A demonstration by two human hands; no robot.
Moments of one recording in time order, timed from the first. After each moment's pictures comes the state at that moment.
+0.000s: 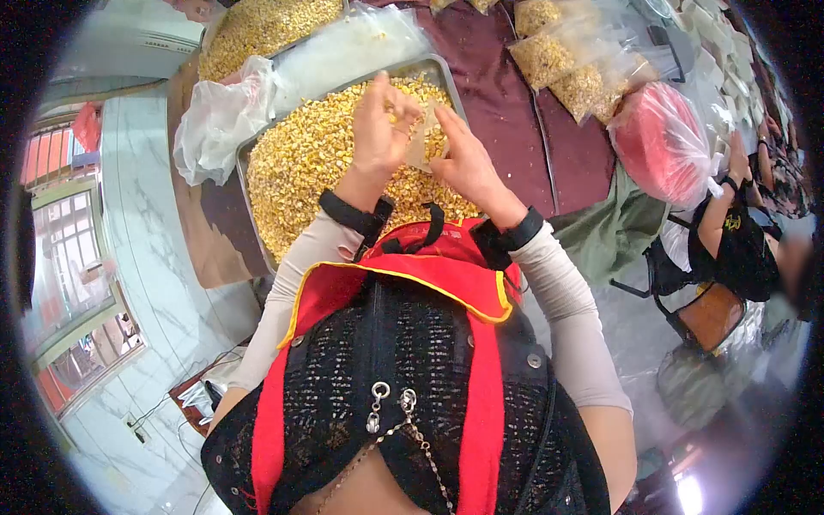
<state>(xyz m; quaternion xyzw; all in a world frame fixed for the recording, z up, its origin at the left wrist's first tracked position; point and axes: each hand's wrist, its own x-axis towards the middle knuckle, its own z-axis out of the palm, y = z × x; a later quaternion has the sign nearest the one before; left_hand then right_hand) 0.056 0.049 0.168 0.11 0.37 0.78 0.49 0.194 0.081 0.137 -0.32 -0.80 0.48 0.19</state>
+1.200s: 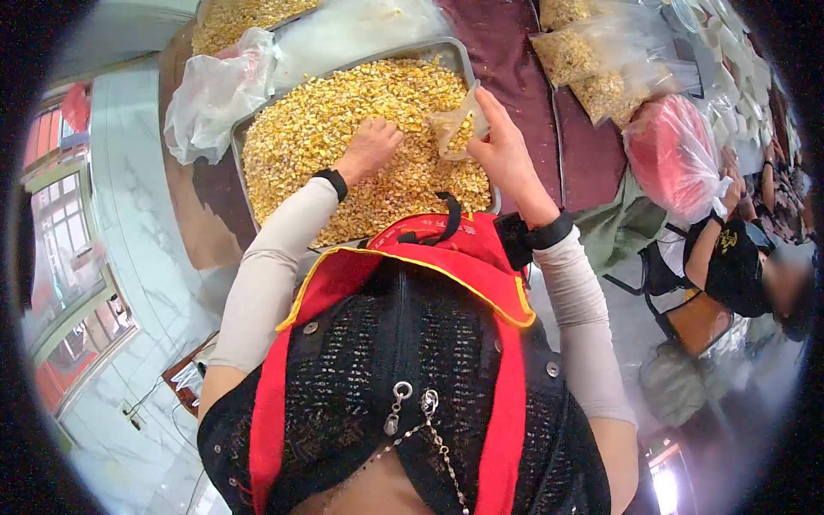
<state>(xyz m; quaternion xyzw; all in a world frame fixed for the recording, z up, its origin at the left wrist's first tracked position) -0.034 -0.017 0.023 0.80 0.60 0.02 -0.05 0.194 0.103 0.122 -0.35 -0.72 0.55 0.21</state>
